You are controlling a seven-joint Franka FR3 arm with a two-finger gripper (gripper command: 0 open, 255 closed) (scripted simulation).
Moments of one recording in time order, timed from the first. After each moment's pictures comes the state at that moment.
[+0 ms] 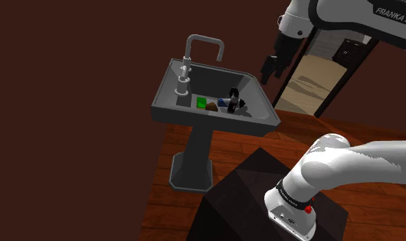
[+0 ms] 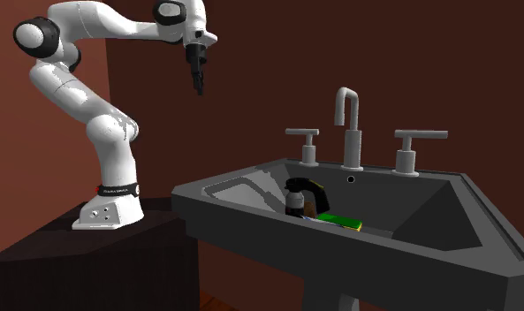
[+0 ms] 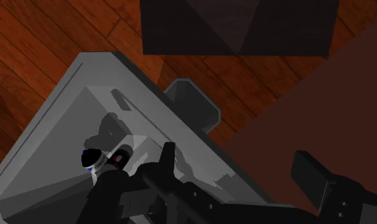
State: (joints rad) arm 0.00 -0.82 0.04 -2.28 -0.10 1.50 0.07
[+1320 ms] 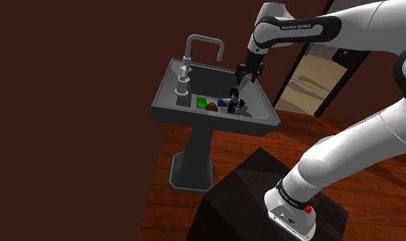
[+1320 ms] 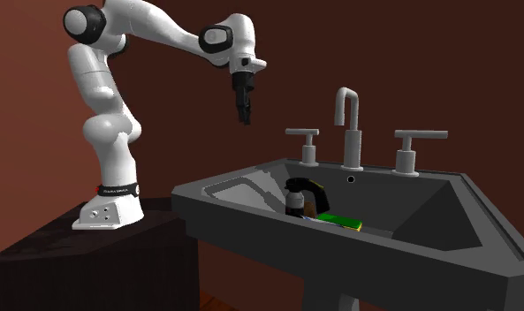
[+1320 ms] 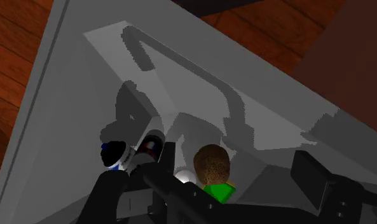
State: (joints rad) arm -0.12 -0.31 -0.14 -2.19 -0.12 1.92 0.08
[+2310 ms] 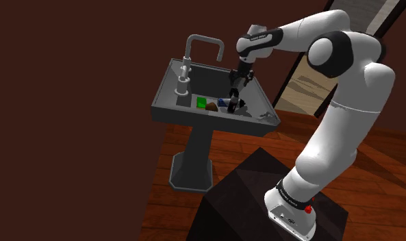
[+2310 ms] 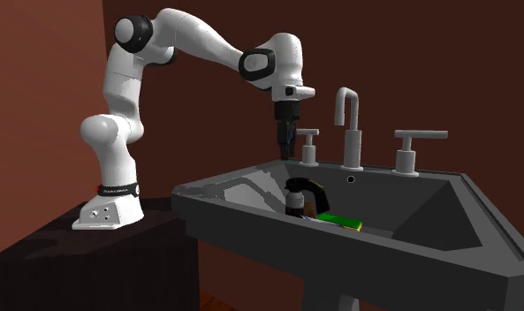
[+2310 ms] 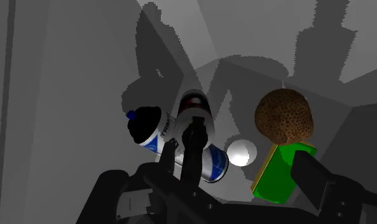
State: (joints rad) arm -0.22 0.23 -0.26 -1.82 0.03 2.08 0.01
